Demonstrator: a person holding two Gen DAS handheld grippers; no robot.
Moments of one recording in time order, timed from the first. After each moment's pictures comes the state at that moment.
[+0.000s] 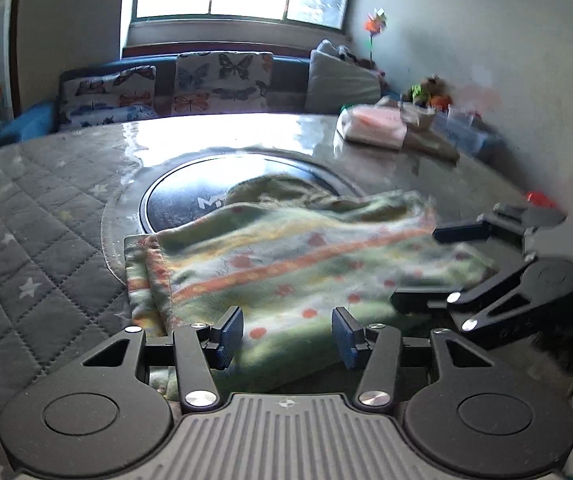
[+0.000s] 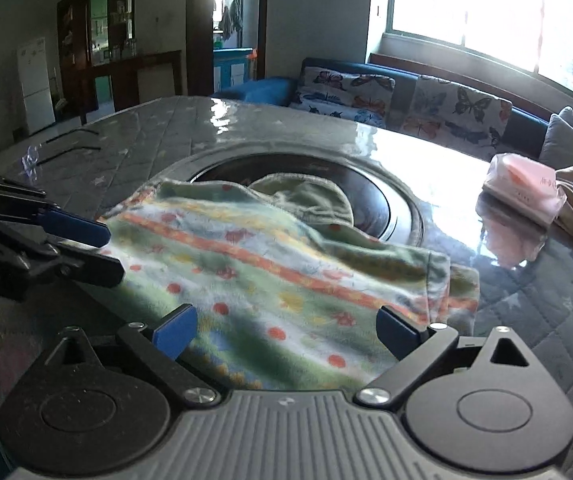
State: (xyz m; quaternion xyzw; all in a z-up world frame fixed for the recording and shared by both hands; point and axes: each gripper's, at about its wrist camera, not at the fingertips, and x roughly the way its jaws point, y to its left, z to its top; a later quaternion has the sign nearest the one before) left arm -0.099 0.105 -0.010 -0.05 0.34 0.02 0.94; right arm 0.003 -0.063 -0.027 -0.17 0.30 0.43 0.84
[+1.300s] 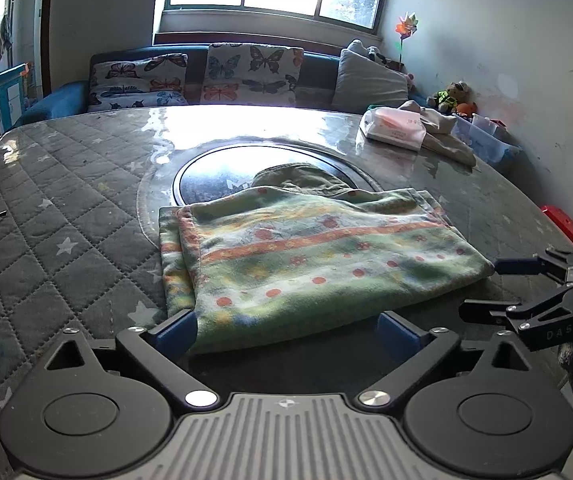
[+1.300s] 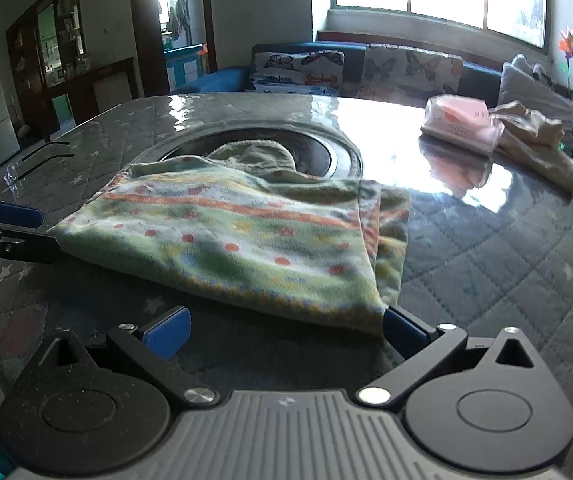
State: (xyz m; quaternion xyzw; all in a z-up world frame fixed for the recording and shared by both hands) left arm -0.133 0.108 0.003 -0.10 0.35 0.05 0.93; right arm -0.016 -0.121 -0.028 -0.12 0.35 0.37 0.85
